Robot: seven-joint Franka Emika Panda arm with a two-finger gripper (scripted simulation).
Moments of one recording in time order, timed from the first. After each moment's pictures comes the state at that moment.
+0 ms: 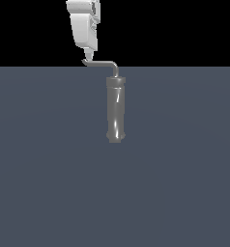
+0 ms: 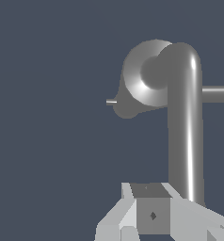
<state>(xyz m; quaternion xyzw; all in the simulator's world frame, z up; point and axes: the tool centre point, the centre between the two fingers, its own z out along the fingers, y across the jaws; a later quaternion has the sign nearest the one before) 0.089 0.089 0.300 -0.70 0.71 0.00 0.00</state>
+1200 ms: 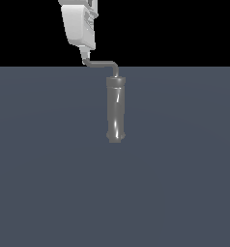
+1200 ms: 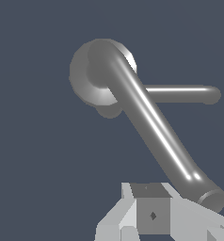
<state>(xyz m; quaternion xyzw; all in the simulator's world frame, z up) 0.036 0.090 0.300 -0.70 0.71 0.00 0.00</state>
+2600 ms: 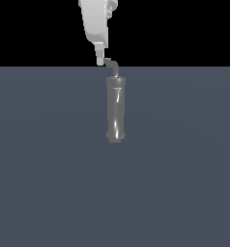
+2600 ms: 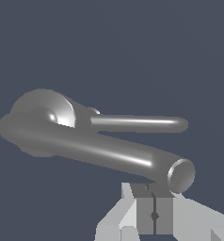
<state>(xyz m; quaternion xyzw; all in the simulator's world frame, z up) -0.025 0.039 0.300 -0.71 0.70 0.00 0.00</state>
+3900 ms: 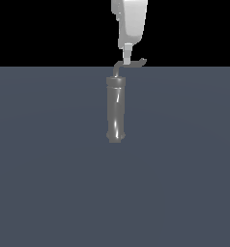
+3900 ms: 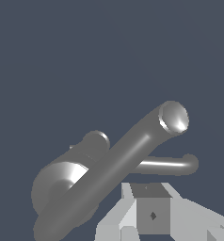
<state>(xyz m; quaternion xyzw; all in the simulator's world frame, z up) 0.001 -0.033 0.300 -0.72 0.69 0.01 0.00</state>
